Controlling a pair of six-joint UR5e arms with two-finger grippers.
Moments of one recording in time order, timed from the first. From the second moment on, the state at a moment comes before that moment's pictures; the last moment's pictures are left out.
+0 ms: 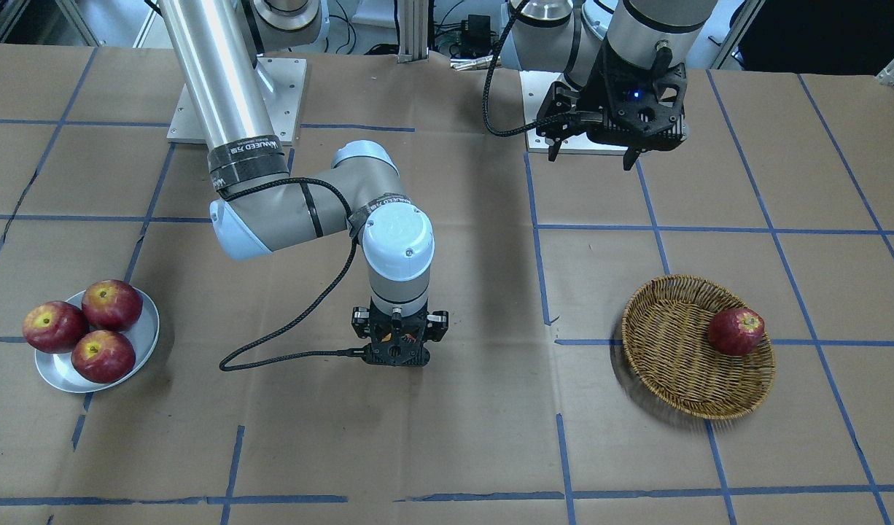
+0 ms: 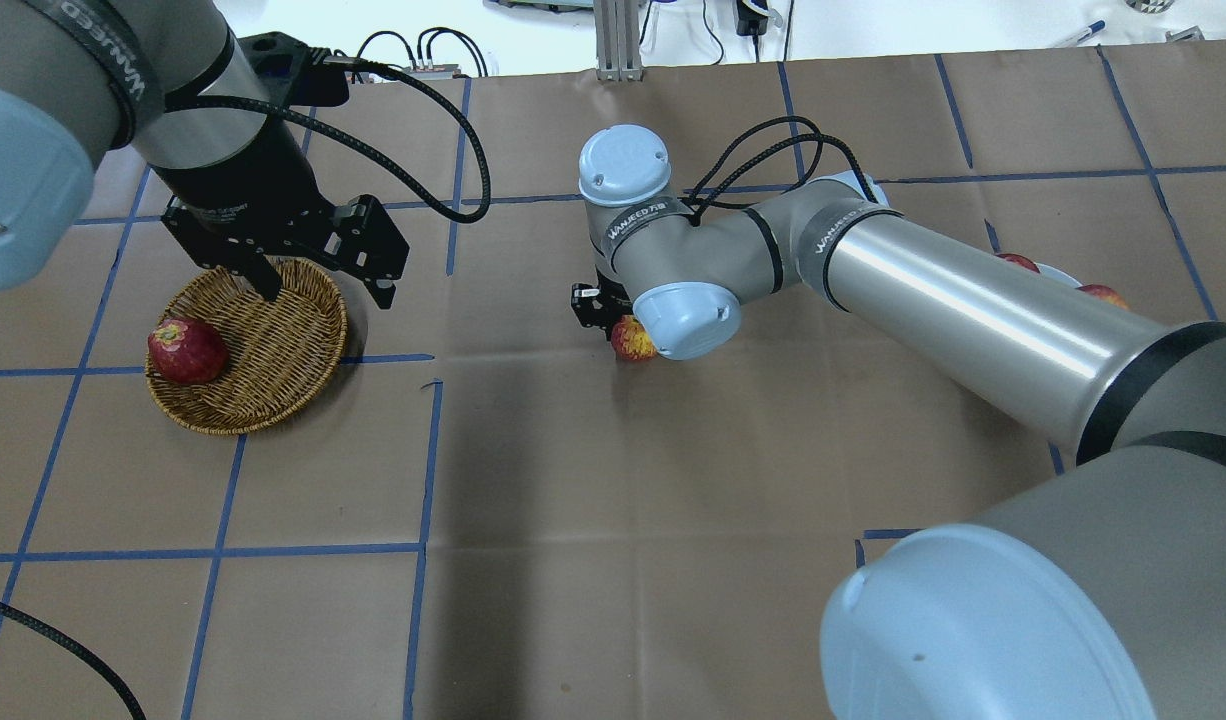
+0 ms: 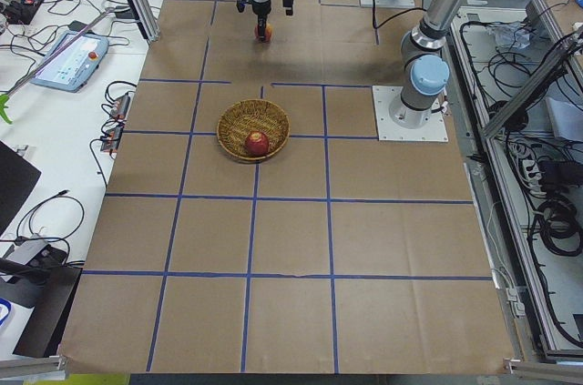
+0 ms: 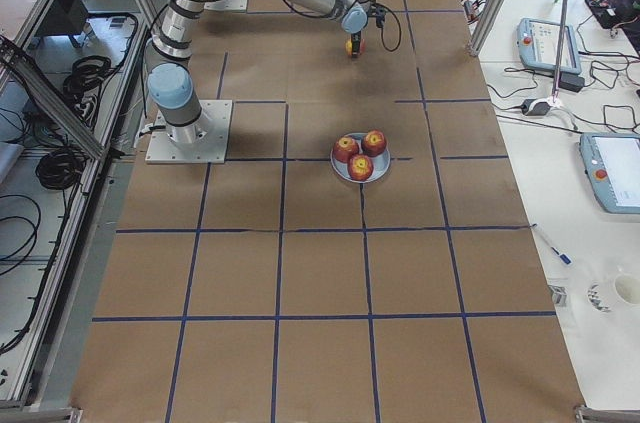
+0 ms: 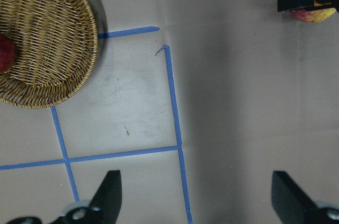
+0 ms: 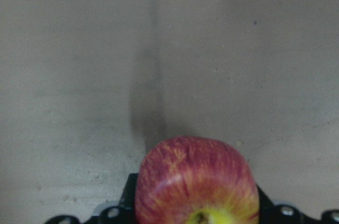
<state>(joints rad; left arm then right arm) -1.62 -1.52 -1.59 -1.66 1.57 0.08 1.95 -0.99 1.59 -2.19 -1.59 0.43</state>
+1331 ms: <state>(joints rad) -1.62 -1.52 -1.60 -1.66 1.57 0.08 1.48 -1.23 1.38 -1.68 -1.59 -0.19</state>
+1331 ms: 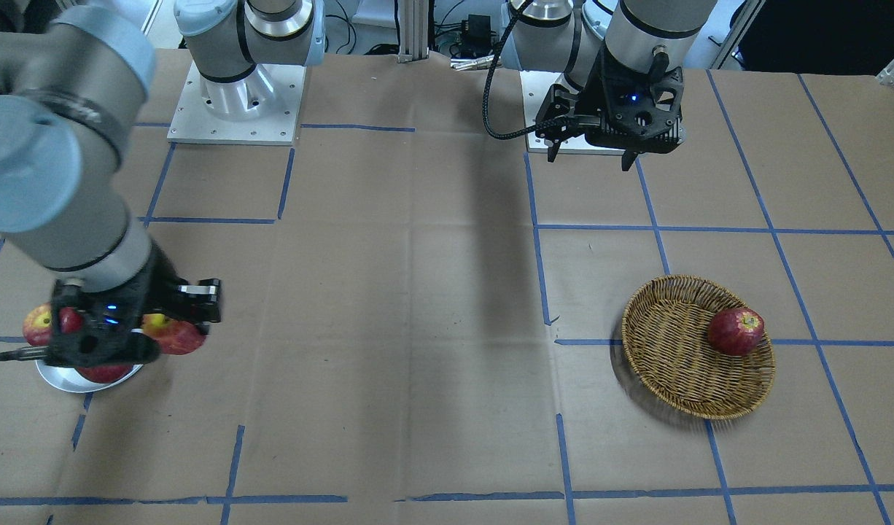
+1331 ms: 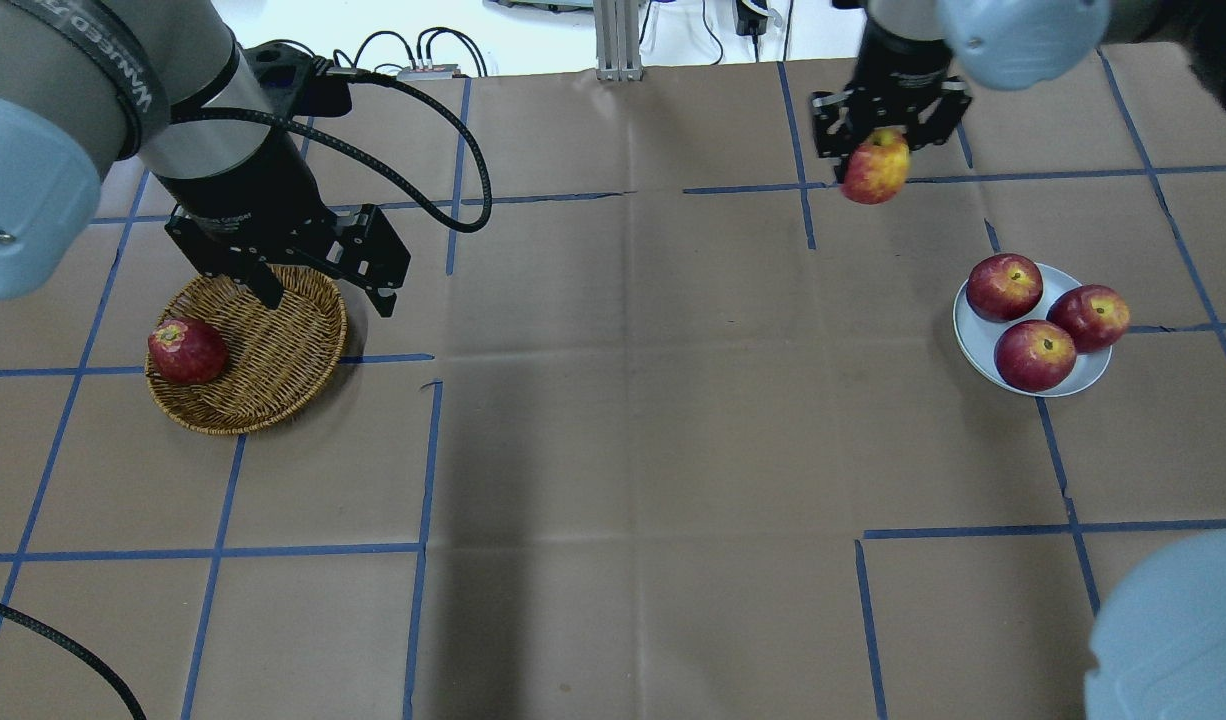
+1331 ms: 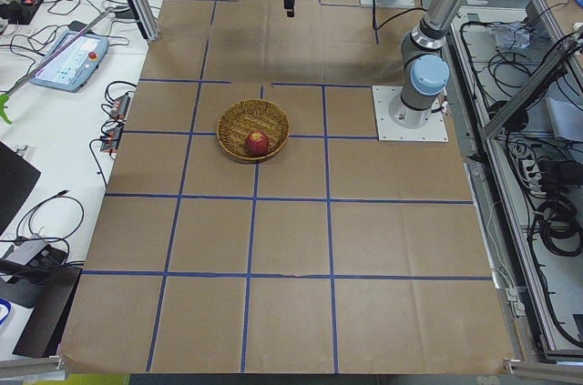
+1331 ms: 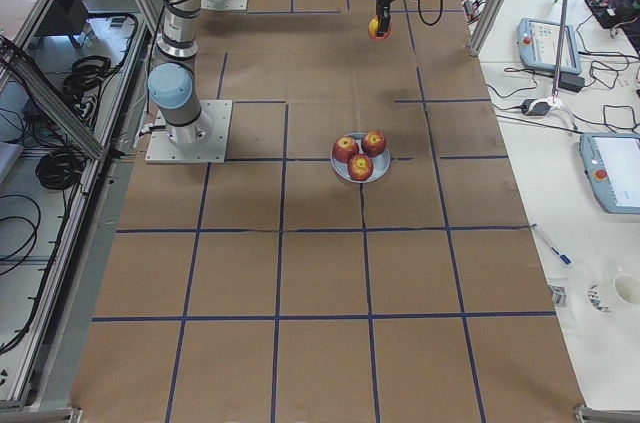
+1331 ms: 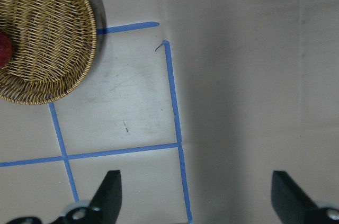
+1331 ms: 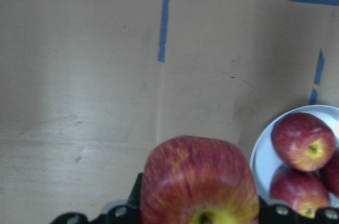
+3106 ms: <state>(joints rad) -1.62 -1.52 -1.61 -1.66 1.57 0.07 1.13 -1.25 1.77 -2.00 -1.57 -0.66</state>
